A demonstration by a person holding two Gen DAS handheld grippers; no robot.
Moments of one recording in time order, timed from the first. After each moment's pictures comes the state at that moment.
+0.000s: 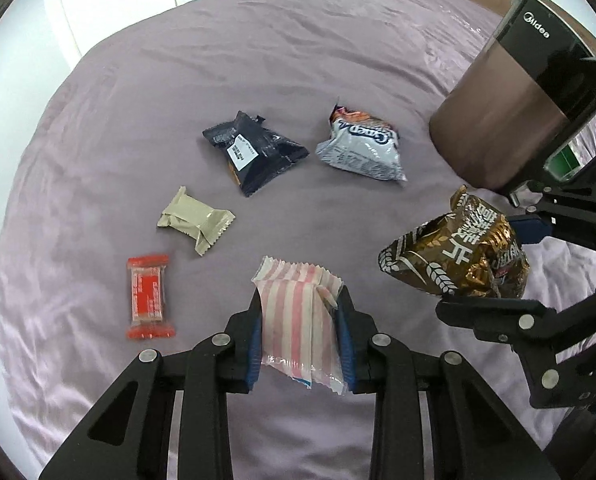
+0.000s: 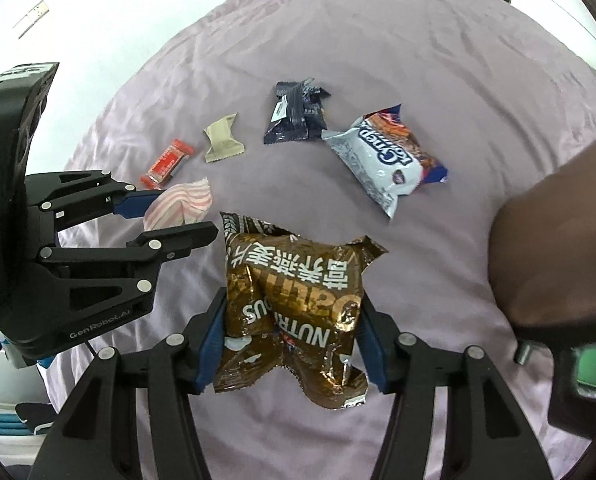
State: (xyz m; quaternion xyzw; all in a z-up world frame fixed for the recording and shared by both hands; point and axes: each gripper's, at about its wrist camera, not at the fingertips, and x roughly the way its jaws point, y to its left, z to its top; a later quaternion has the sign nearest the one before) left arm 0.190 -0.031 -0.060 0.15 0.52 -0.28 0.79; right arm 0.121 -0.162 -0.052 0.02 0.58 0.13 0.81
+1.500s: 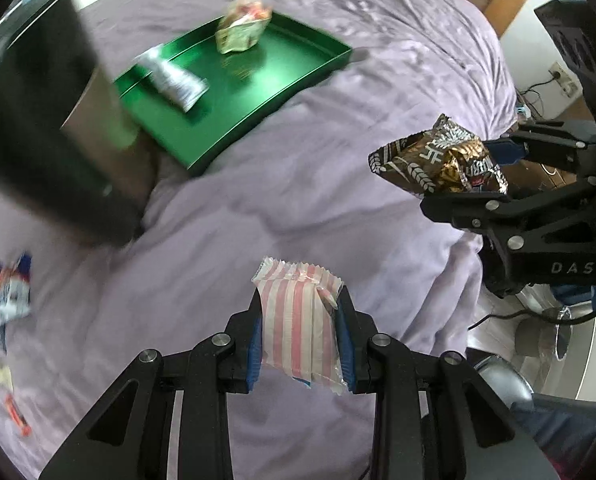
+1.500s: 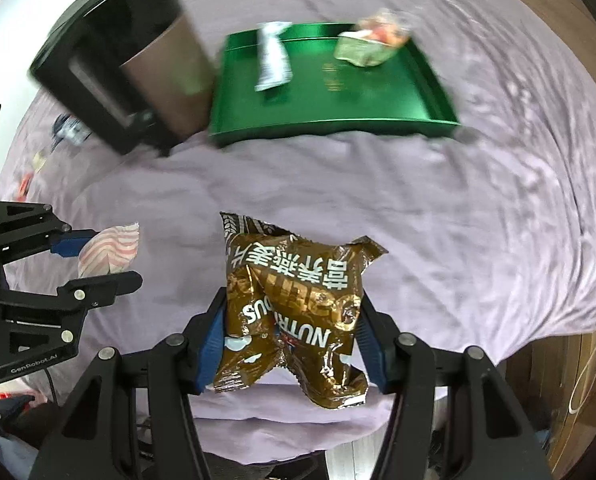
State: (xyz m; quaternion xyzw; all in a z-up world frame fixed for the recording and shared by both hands) left arm -0.018 -0.343 -0.021 0.30 0.51 -0.51 0.63; right arm -0.131 -0.458 -0.009 0.14 0.59 -0.15 0.78
